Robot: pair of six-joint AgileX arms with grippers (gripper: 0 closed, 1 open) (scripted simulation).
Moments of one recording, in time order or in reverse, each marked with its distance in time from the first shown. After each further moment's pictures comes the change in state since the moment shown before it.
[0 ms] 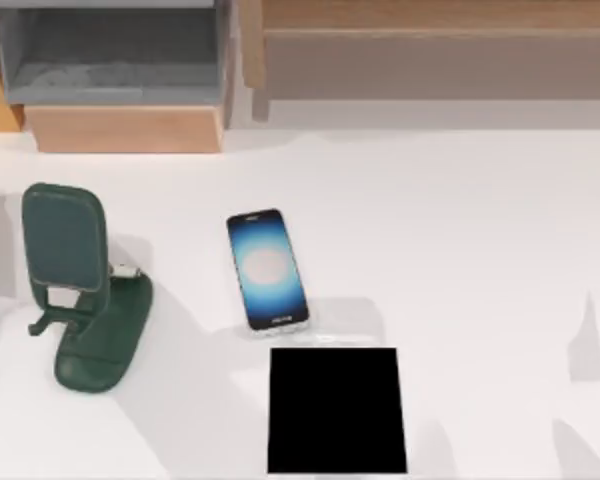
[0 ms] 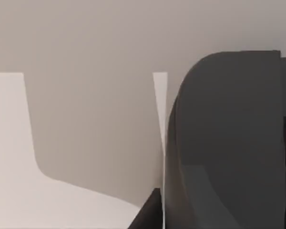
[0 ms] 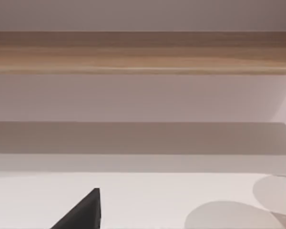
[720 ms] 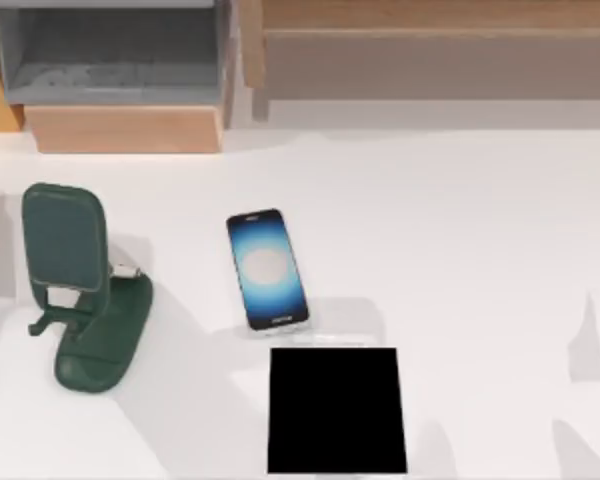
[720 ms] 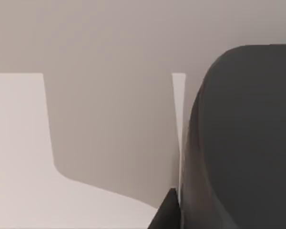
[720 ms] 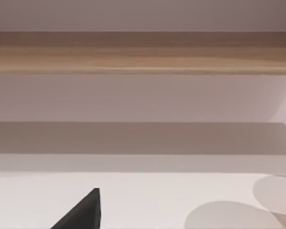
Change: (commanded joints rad) left arm 0.000 0.000 0.000 0.000 0.000 0.000; right arm 0.000 0.000 0.000 0.000 0.000 0.000
